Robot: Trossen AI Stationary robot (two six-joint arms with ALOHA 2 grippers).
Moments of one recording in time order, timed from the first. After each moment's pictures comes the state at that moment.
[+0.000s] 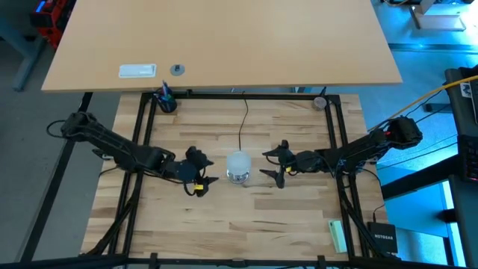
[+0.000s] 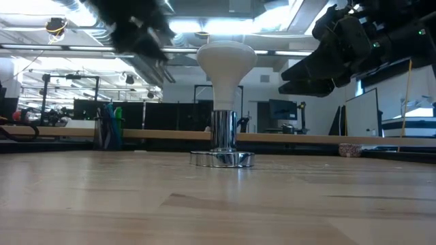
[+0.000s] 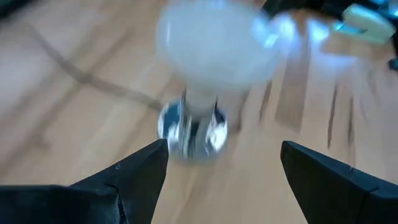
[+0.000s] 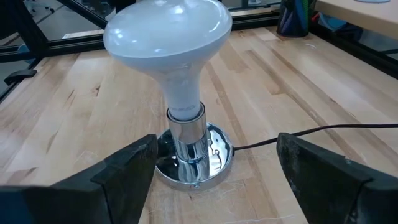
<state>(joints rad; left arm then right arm) -0.35 1.30 0.87 -0.29 -0.48 -0.57 0.20 1.32 0.37 0.63 0.32 0.20</state>
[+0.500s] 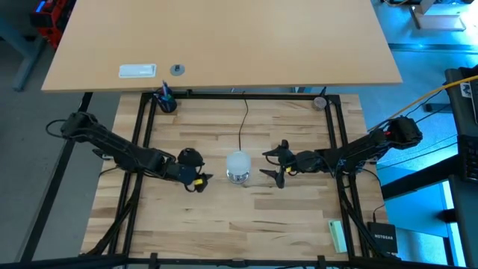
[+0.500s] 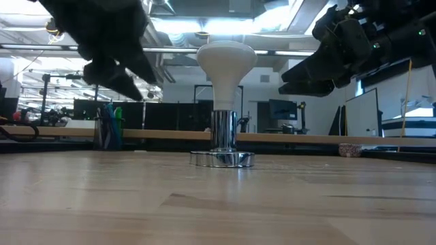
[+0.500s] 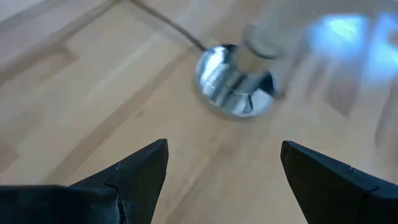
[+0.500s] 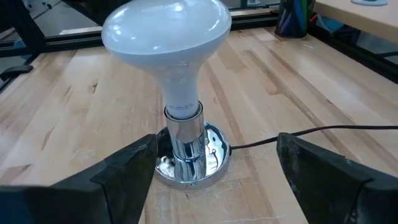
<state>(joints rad) -0.35 1.30 0.73 -0.31 -0.49 -0.87 0.20 1.32 0.37 0.62 0.33 0.18</state>
